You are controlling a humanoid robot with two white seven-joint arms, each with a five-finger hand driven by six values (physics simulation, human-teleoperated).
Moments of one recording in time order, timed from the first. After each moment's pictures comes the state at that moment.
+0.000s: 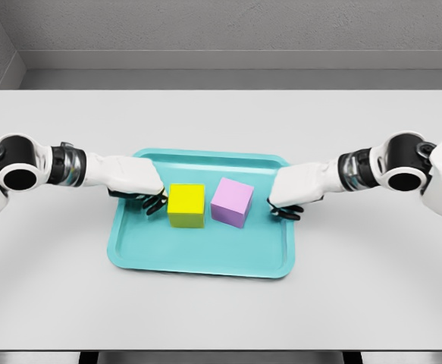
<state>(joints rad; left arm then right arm) -0.86 0.71 -1.01 -1.38 -0.36 -0.61 -0.61 -0.95 -0.70 1.16 -1.43 0.44 -0.61 0.61</state>
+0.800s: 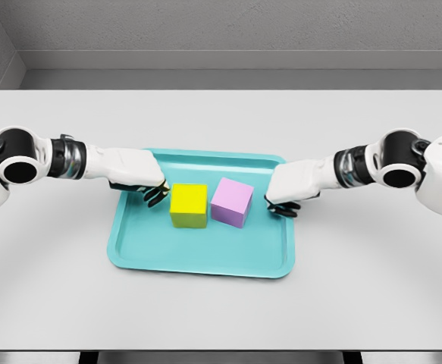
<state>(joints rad) -0.88 0.70 -1.00 -1.36 -0.35 -0.61 -0.61 -0.96 -0.67 1.16 -1.40 0.44 -0.61 0.61</state>
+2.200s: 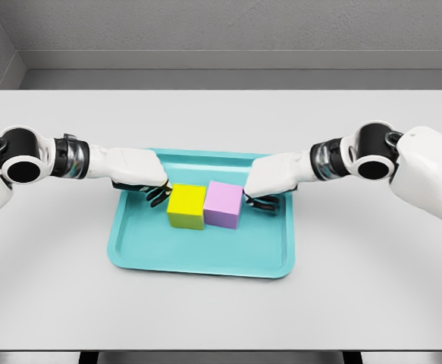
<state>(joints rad) -0.88 0.68 -1.00 -1.36 -0.35 -0.61 -0.61 -0.99 -0.57 1.16 -1.34 0.45 -0.61 0.61</state>
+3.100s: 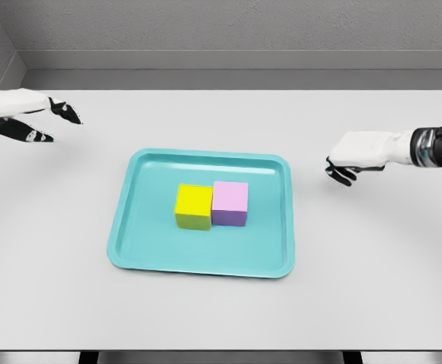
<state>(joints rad) -0.91 0.86 -0.81 -0.94 -0.04 -0.61 -0.61 -0.81 -0.84 0.82 -1.32 0.43 -0.61 0.61</state>
